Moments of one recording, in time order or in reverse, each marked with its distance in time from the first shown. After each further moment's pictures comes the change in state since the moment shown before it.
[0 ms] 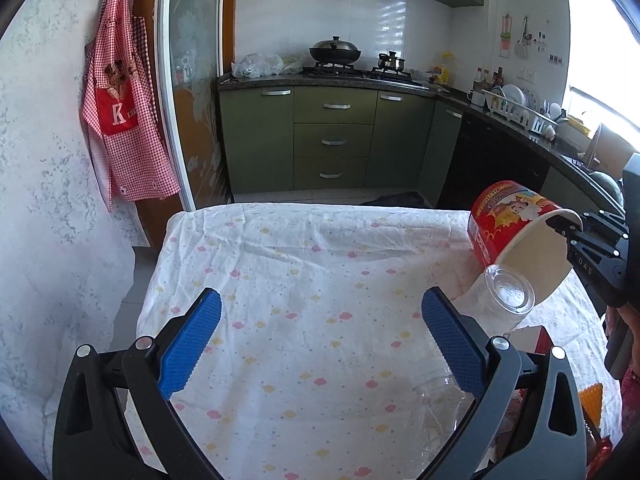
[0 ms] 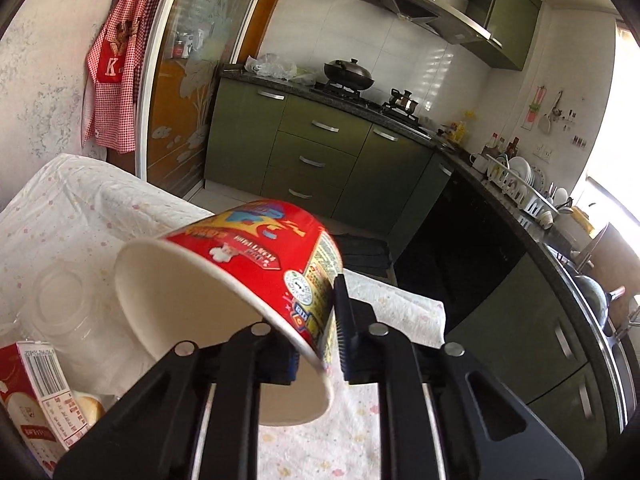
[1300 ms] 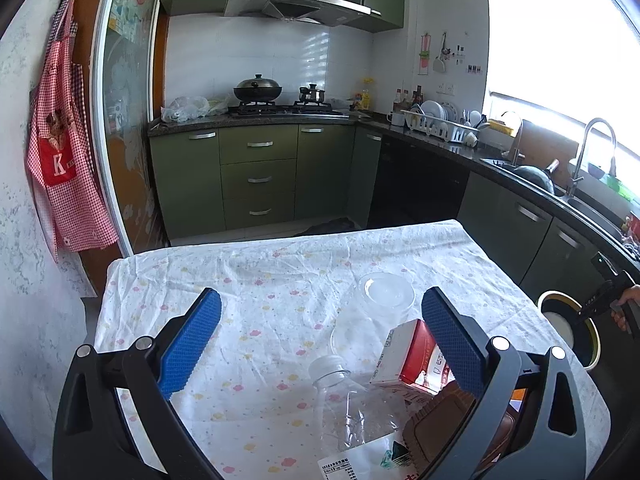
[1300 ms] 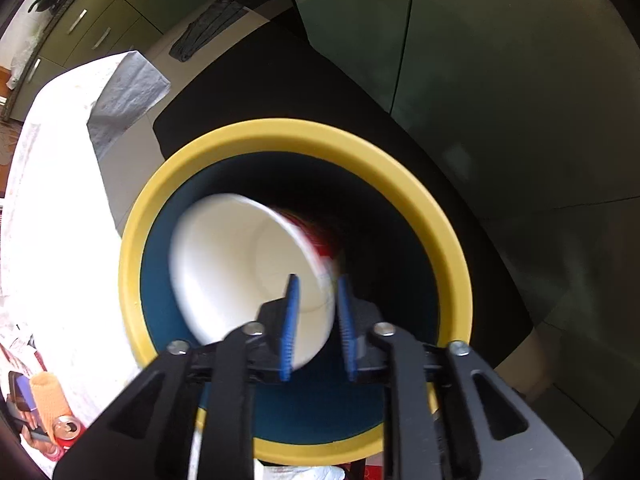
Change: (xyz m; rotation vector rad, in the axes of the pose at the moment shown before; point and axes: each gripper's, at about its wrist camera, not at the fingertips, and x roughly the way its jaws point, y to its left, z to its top) left arm -0.057 -0.047 -0.006 0.125 -0.130 -0.249; right arm -0.029 -0.305 -0.309 0.900 0.901 0.060
